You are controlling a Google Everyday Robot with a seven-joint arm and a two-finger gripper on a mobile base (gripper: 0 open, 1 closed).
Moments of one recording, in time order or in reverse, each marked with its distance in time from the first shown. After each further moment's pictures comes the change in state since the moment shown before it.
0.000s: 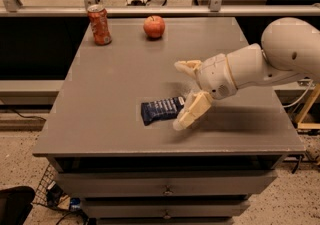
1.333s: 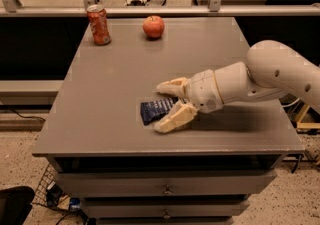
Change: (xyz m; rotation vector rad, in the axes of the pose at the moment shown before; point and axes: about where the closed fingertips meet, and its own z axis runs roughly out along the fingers) arm 0.017 0.015 0.041 -0.045 -0.061 0.023
